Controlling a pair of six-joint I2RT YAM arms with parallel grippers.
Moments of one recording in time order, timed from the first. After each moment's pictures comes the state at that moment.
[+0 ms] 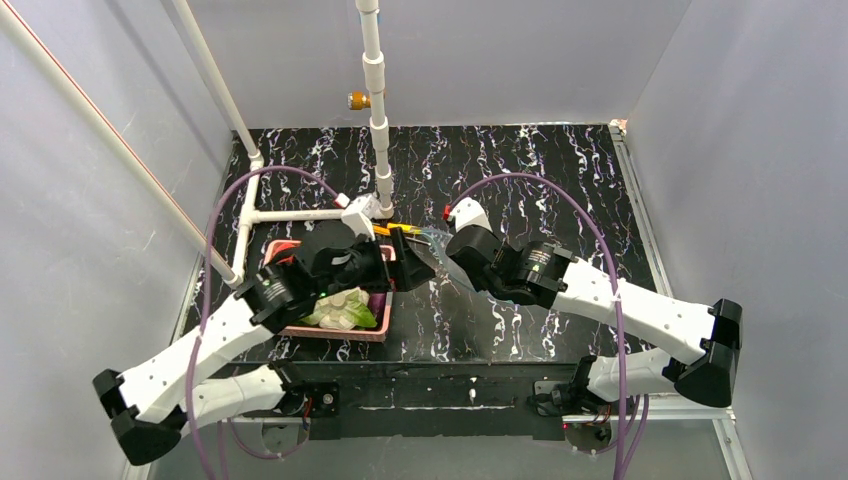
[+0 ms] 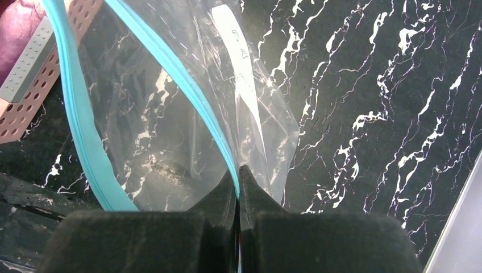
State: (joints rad) left arm -0.88 0.95 0.99 -0.55 0.03 -0.83; right arm 1.12 1.26 1.21 -0.87 0.56 0.34
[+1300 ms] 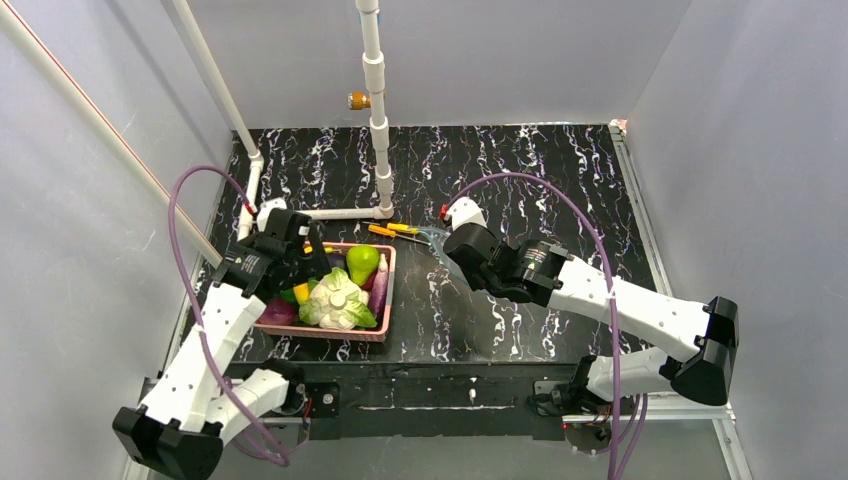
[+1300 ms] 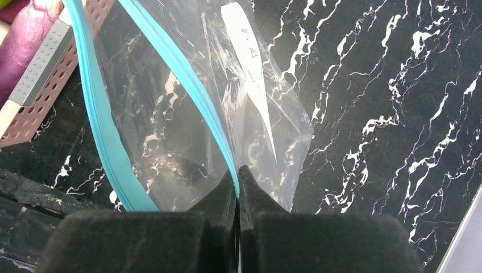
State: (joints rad) left arm -0.40 0.93 1.05 -1.13 -0.42 -0.61; right arm 1.11 1.28 1.21 -0.85 0.53 0.33
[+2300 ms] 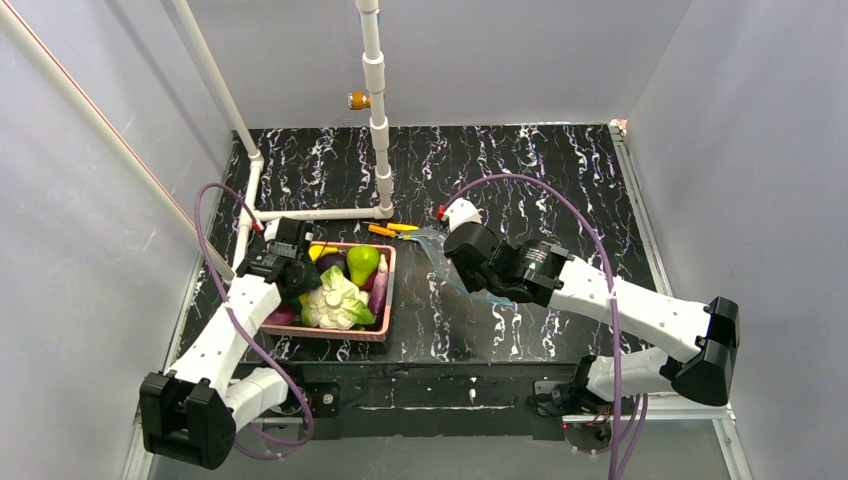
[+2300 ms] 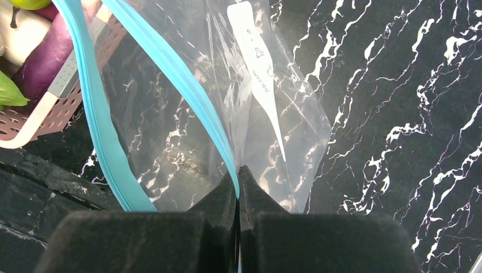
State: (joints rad) left arm -0.24 1.04 0.78 -0.87 -0.33 -0.63; right arm 1.11 1.28 1.21 -0.82 0.46 0.33
